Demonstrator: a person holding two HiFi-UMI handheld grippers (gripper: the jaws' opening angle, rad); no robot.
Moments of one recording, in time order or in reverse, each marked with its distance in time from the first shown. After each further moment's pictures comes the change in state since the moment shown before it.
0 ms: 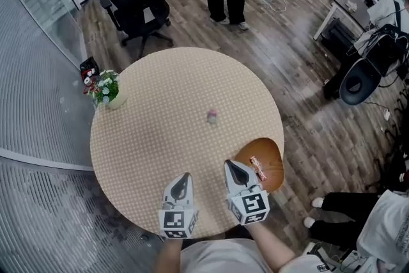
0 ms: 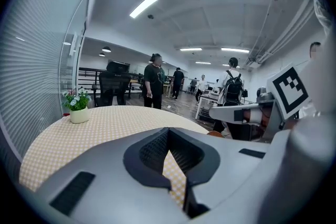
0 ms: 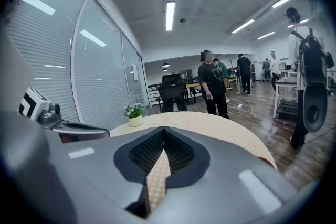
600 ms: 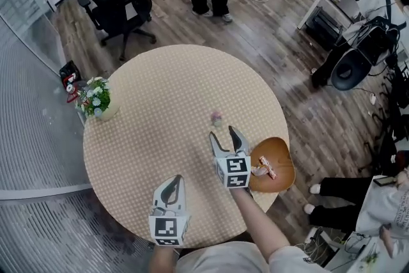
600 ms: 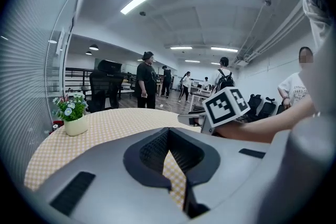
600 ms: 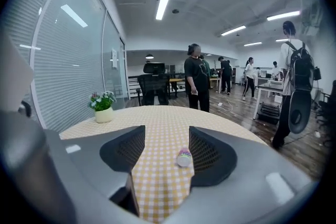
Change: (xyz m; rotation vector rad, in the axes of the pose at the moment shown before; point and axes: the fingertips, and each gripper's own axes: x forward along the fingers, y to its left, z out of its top) left arm 0.020 0.091 0.019 0.063 0.020 -0.124; right arm 0.168 -0.034 -0.020 -0.021 0.076 -0.257
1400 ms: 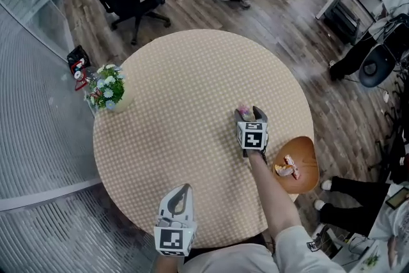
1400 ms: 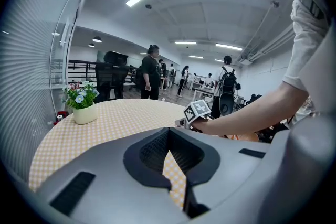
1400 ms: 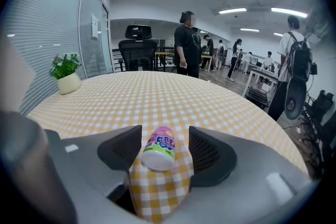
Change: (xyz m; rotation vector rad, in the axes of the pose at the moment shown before) left arm -0.018 0.045 -0.030 -0.033 0.081 -0.014; right arm 0.133 -0.068 -0.098 0.010 0.287 -0.145
